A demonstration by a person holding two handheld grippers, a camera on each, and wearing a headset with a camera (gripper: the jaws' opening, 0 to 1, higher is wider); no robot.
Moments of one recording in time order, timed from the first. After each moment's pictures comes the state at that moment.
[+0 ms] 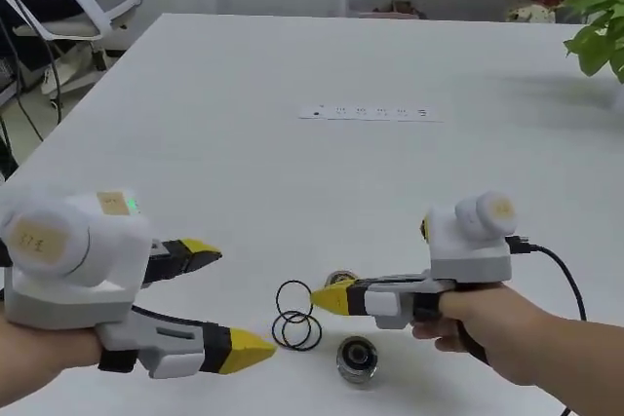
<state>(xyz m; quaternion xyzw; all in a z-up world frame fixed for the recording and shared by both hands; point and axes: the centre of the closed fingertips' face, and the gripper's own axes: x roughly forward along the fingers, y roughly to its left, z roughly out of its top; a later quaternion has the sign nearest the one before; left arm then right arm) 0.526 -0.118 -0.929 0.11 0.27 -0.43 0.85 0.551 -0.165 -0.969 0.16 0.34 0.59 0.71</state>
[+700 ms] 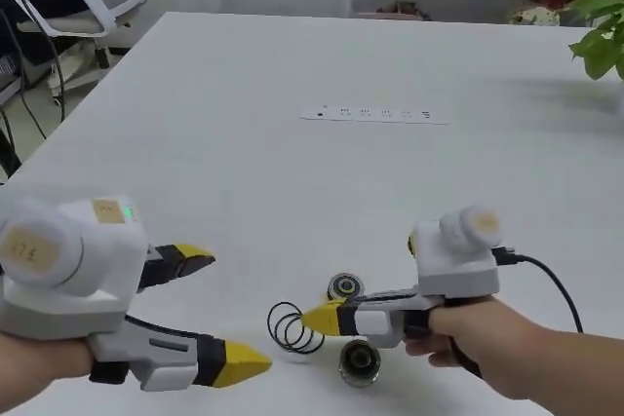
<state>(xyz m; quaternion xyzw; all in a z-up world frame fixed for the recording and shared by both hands) 0.522 -0.113 -0.932 0.11 0.27 -0.43 0.85 0.538 -0.156 -0.983 0.15 0.37 0.60 0.70</state>
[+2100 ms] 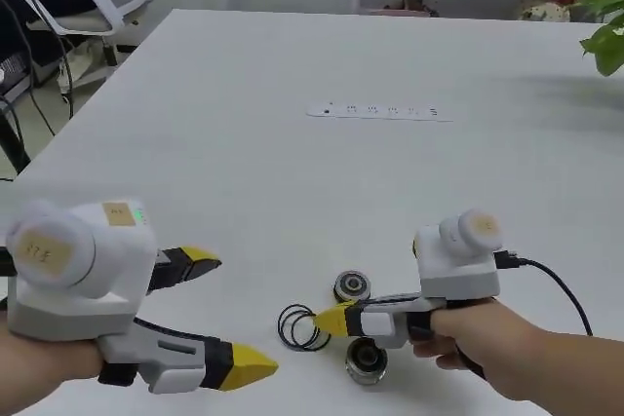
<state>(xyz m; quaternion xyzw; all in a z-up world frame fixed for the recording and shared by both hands) 0.520 -0.112 -0.937 0.11 0.28 -0.43 0.85 0.549 -0.162 -1.006 0.14 0.39 0.57 0.71</state>
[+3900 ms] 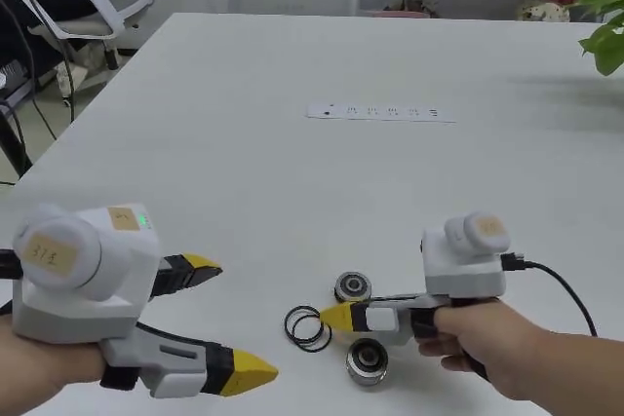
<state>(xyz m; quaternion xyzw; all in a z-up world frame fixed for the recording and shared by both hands) 0.517 -0.113 -0.942 0.11 0.30 -0.43 0.85 0.562 -0.171 -1.008 0.15 0.39 0.54 0.73</state>
